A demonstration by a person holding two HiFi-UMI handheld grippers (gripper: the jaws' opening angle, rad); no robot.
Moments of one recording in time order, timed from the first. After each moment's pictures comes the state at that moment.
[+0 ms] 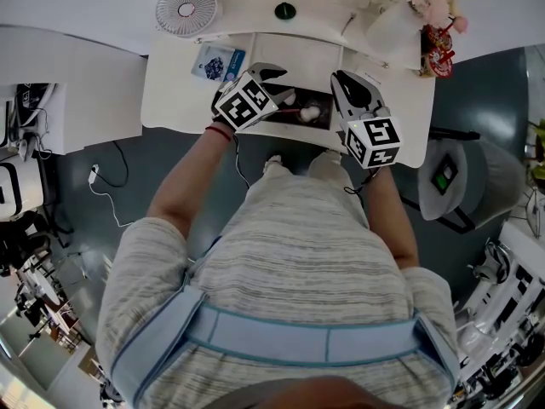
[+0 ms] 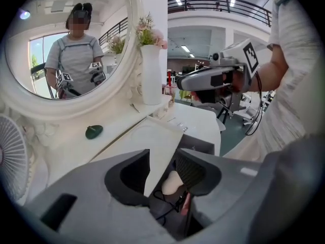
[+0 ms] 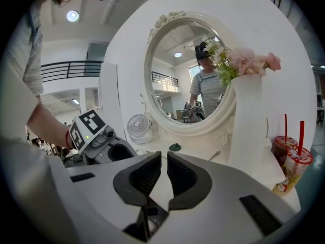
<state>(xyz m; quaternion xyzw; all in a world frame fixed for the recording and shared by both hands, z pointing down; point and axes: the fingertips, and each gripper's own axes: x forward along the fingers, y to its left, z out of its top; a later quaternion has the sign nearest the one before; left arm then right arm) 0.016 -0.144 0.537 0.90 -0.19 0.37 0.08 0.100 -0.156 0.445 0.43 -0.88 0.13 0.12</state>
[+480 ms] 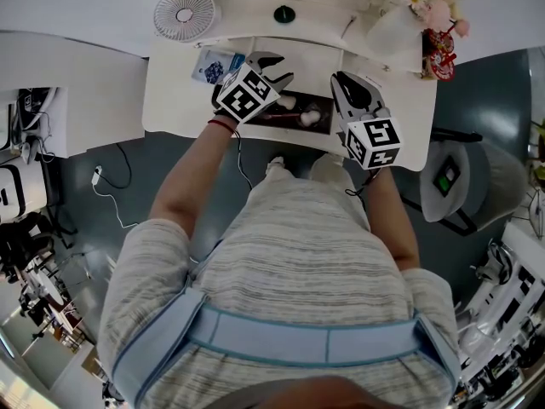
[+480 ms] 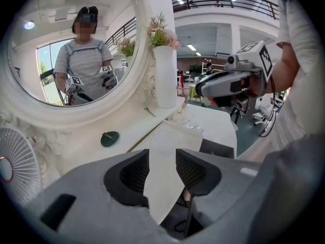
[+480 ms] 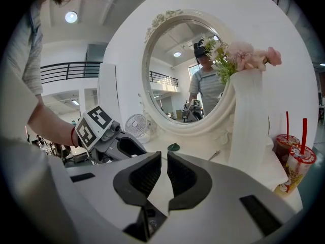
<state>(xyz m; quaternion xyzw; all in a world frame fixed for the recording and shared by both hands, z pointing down) 0.010 -0.189 0.533 0.89 -0.24 0.37 0.07 0.101 -0.168 0.449 0.43 -0.88 0.13 0.12</state>
